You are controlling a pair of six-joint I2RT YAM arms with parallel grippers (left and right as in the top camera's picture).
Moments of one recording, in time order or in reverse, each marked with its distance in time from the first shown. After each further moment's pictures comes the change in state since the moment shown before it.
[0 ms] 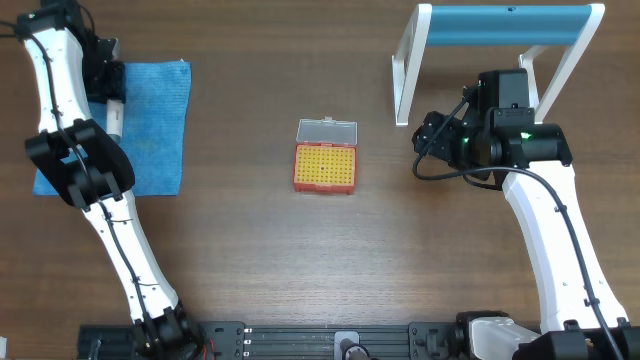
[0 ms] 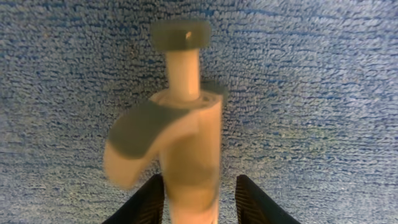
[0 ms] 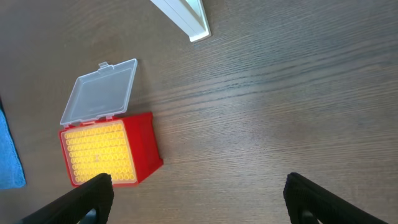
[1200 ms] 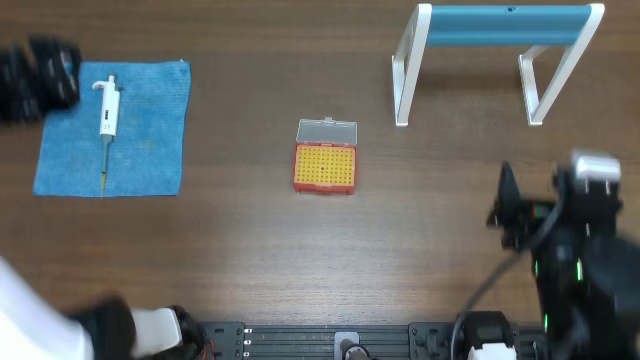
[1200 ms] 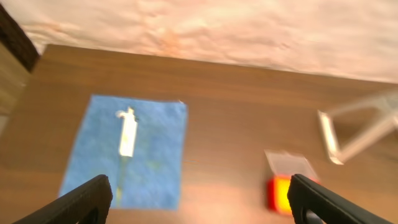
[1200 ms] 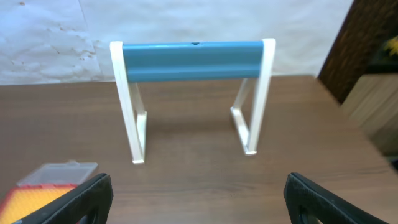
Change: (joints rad) left arm -0.002 -1.131 -0.075 -0.257 0.363 -0.197; right arm -0.006 -0.843 -0.071 0.023 0.406 -0.434
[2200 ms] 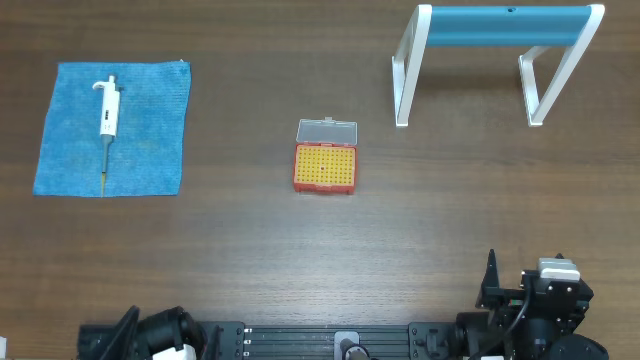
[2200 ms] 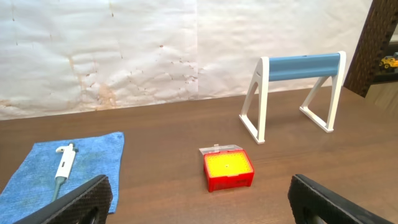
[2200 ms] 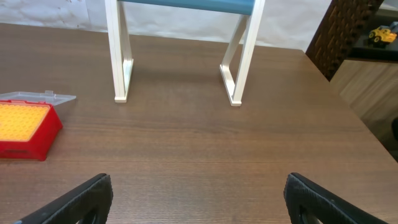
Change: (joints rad) left arm -0.003 -1.311 -1.038 0.248 0.258 -0.027; right arm 0.000 -0.508 -0.289 -0.246 0.019 -0.088
